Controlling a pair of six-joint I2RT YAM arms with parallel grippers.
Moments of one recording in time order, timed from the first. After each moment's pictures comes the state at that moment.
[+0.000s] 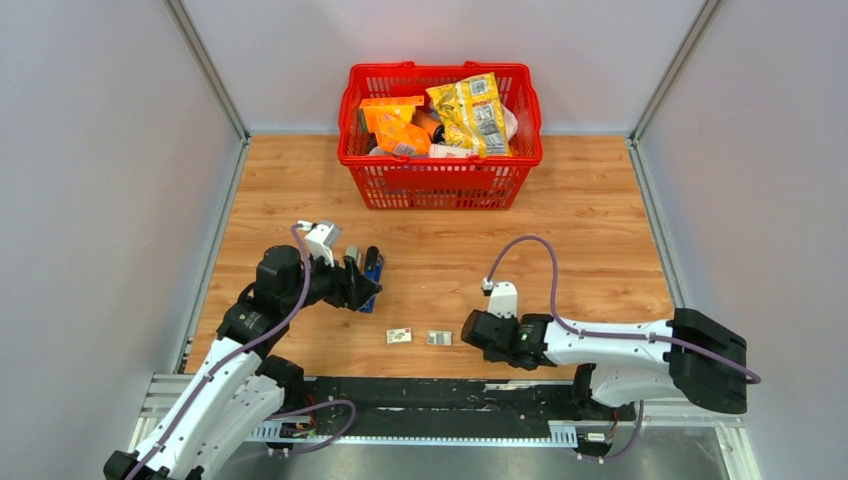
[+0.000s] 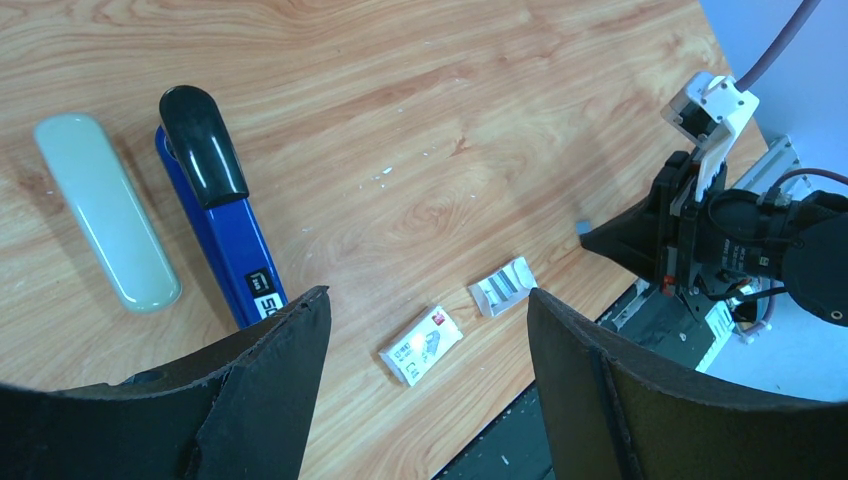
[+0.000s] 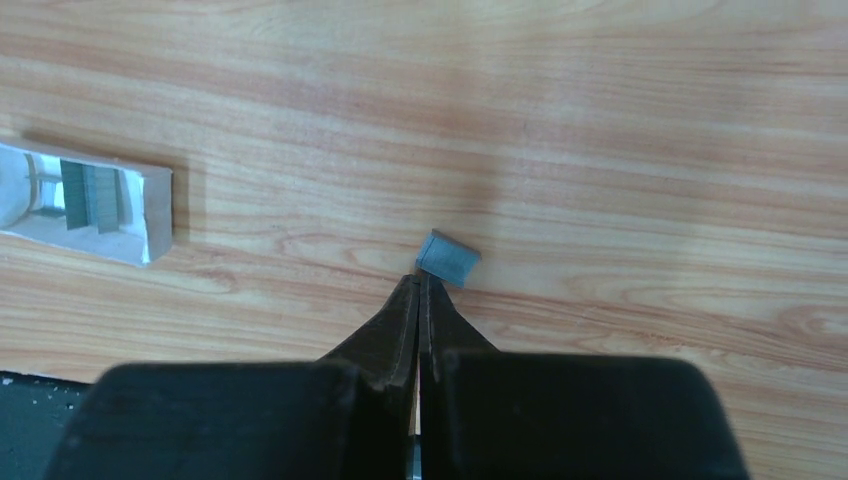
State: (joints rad) left arm -0.40 0.61 0.56 -0.41 0.40 -0.35; right arm 1.24 1.21 0.54 -0.57 0.45 1.04
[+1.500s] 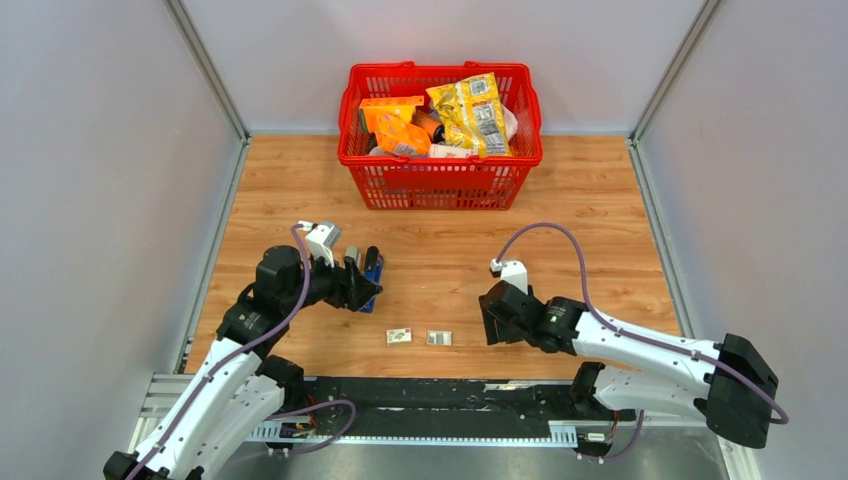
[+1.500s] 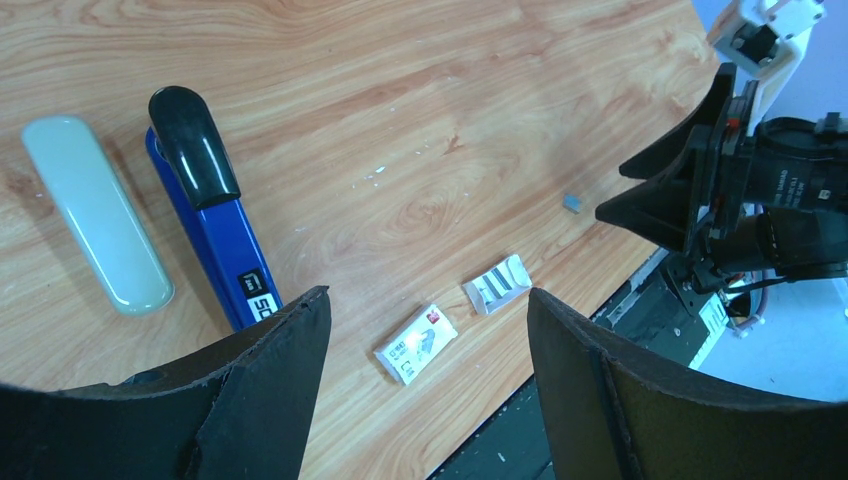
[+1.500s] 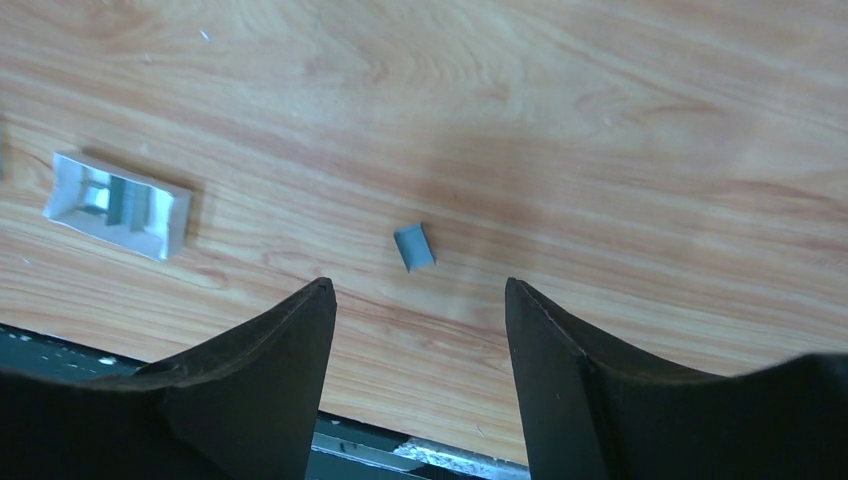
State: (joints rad) left arm -0.40 0.60 0.56 -0.41 0.41 -0.35; right arm 1.03 1.04 0.61 -0.63 0.37 0.69
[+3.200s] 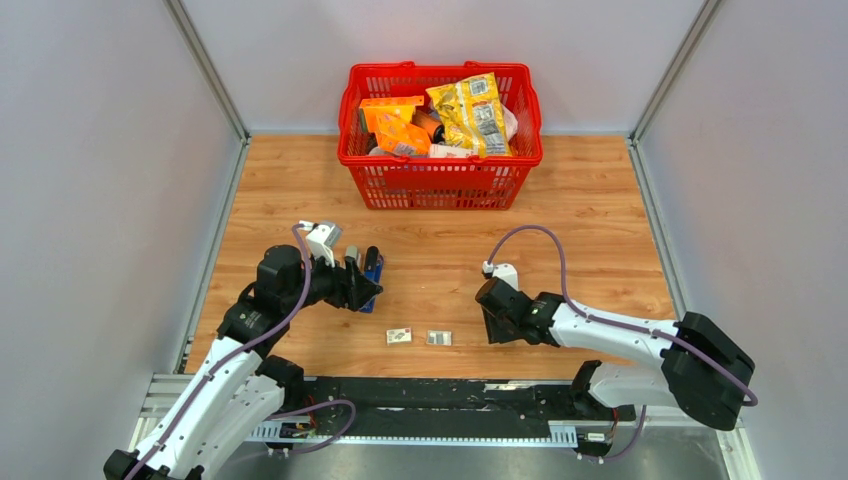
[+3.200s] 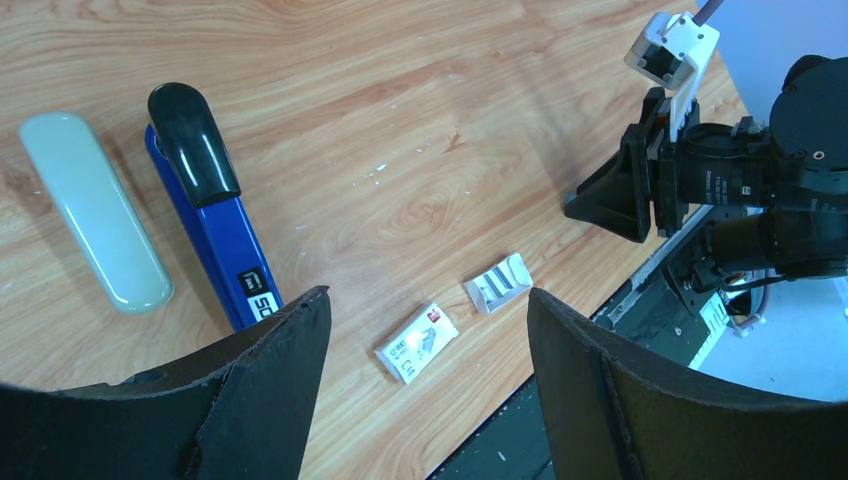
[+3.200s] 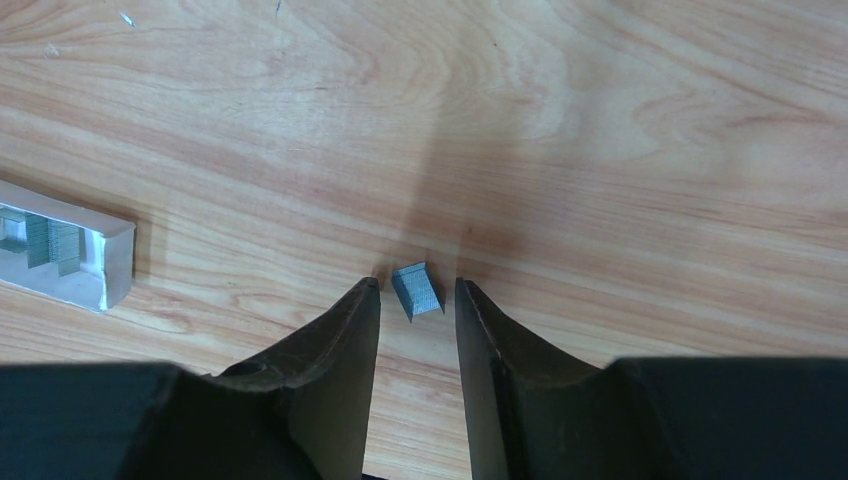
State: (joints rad) left arm -0.40 0.61 0.56 -0.41 0.41 -0.35; right arm 0.95 1.21 0.54 -0.47 0.24 0.66
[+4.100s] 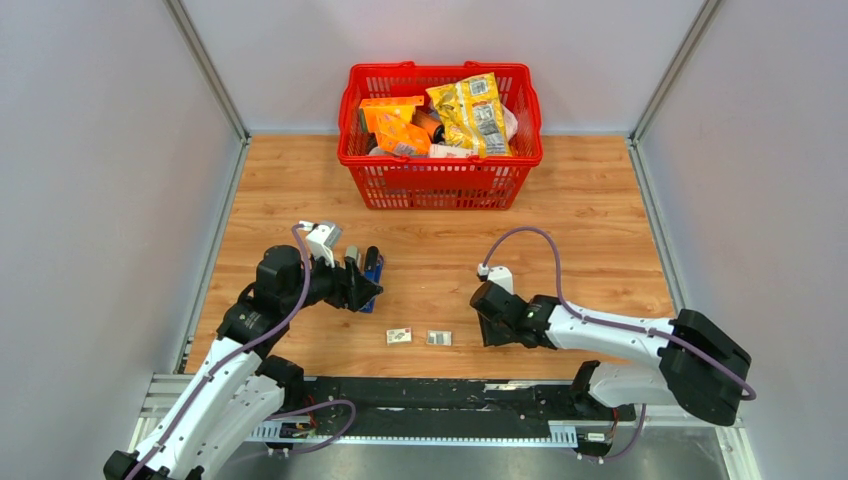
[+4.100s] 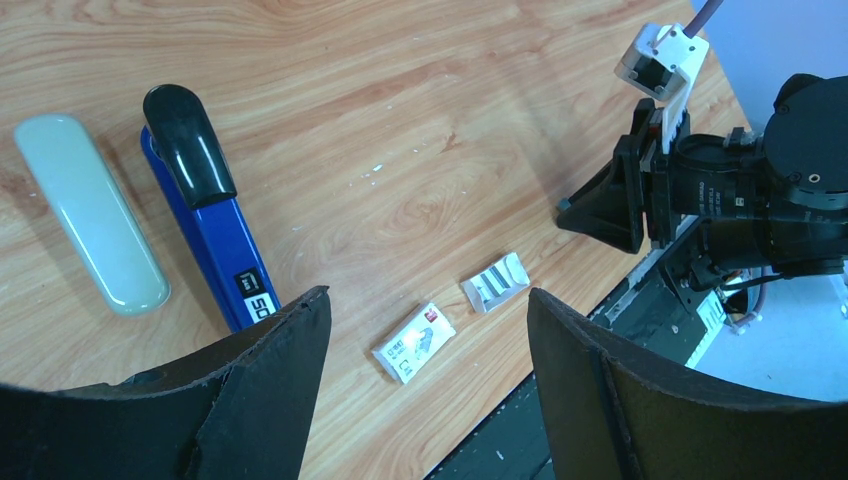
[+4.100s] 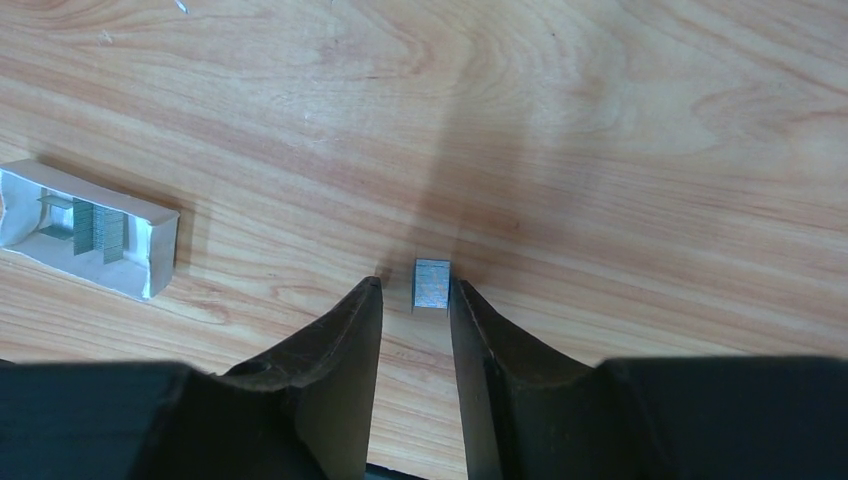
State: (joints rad) left arm -0.40 0.61 0.56 -0.41 0.42 -0.35; right arm 1.01 1.23 0.55 -0.45 0.24 0.70
